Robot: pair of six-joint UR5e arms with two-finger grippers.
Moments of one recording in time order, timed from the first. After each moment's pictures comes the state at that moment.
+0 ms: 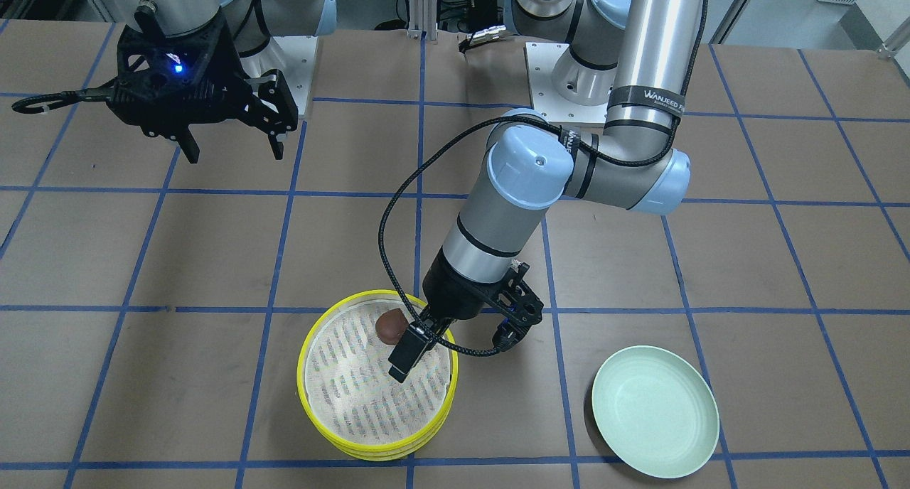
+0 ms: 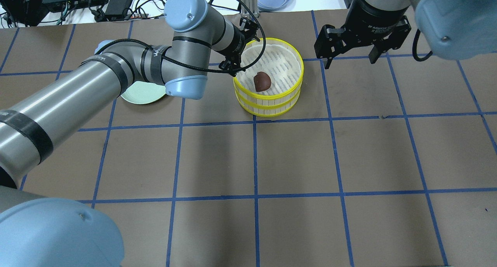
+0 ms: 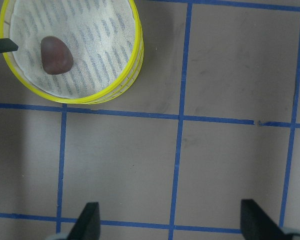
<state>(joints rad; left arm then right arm) -1.80 -2.04 -1.57 -0.61 1.30 -1.21 1.65 -1.56 1.52 -1.62 -1.57 0.00</state>
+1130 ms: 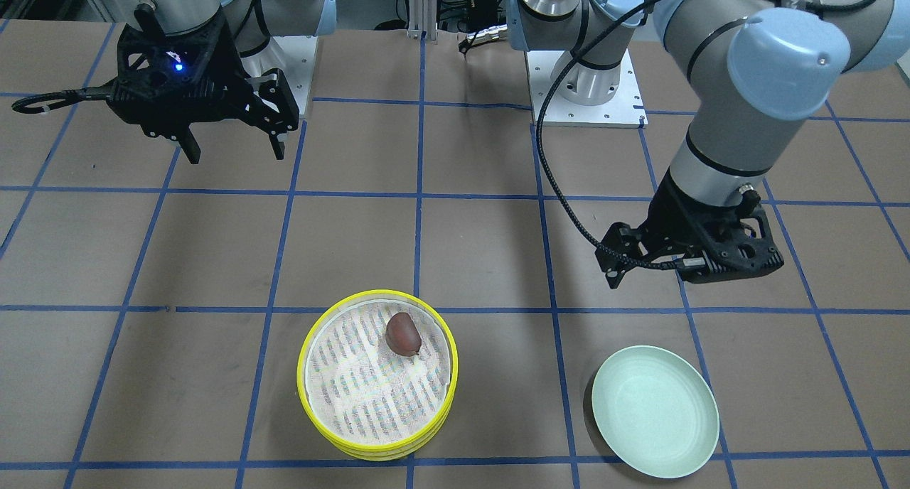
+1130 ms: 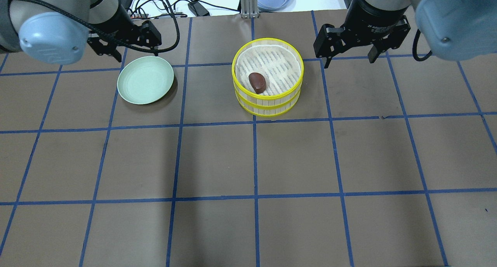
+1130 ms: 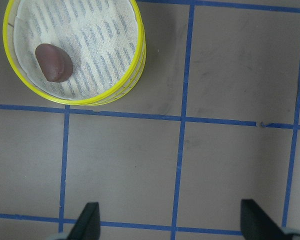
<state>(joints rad) -1.51 -1.74 -1.54 -1.31 1.61 -0.04 1.65 -1.56 1.52 -1.63 -1.56 0.00</state>
